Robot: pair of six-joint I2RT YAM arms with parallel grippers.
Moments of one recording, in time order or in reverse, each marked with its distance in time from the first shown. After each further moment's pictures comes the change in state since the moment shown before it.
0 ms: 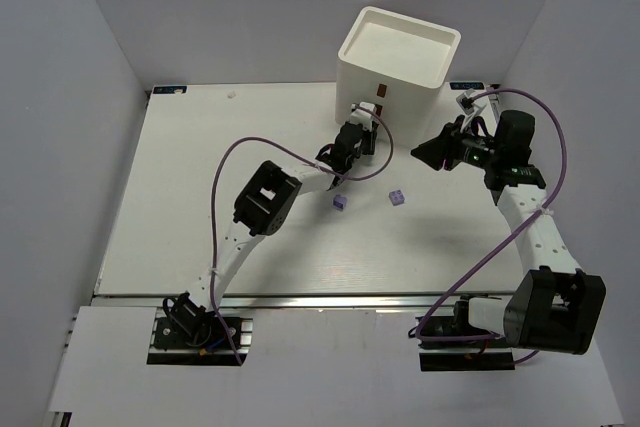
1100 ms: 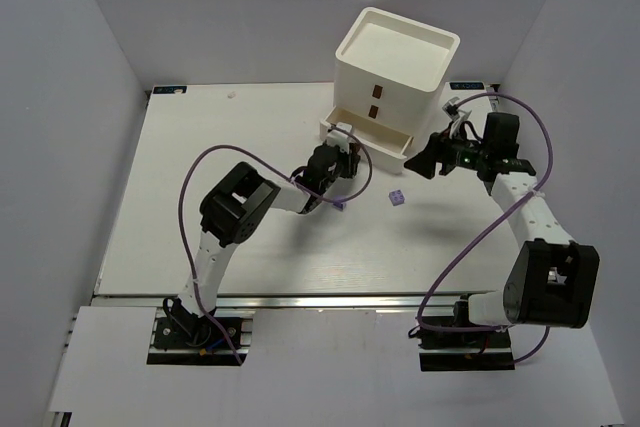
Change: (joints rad) left arm -0.006 -0.393 -0.675 0.253 0.050 -0.018; right arm 0.012 0.113 0.016 -0.087 0.001 -0.145
